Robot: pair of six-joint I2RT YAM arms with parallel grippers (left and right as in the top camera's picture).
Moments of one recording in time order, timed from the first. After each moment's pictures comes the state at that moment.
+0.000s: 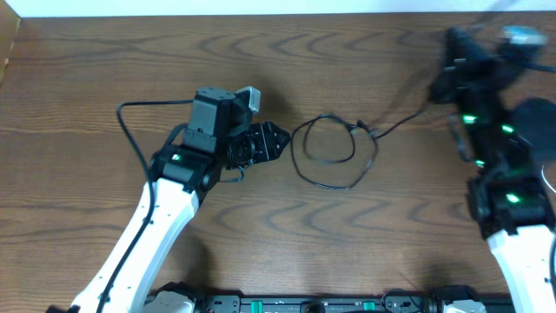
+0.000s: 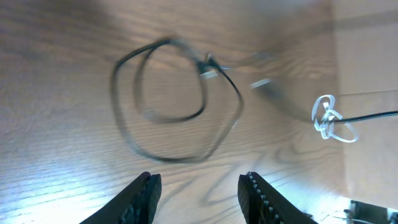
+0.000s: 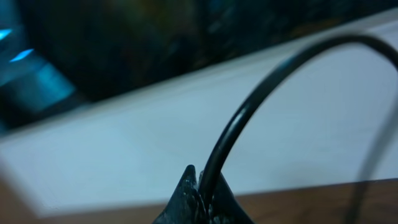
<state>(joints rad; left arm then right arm) -0.34 1.31 1.04 -0.57 0.47 -0.56 0.07 1.04 0.97 0.19 -0.05 0.37</state>
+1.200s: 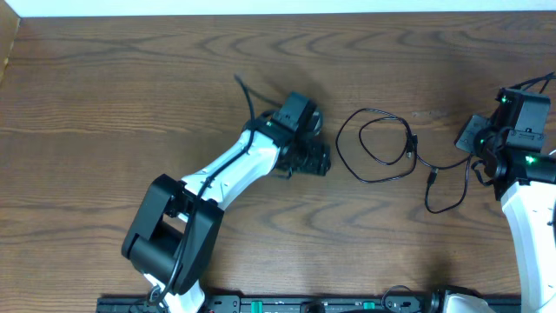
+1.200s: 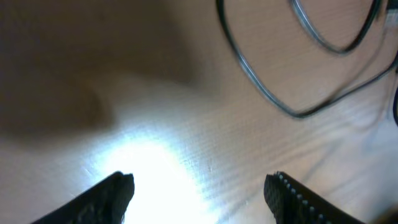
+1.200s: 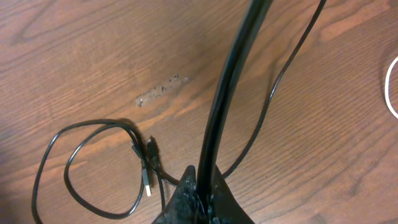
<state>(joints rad) -0.58 1.85 1.22 -0.59 0.33 -0.38 -0.16 1.27 0.99 -0.60 0.08 0.30</state>
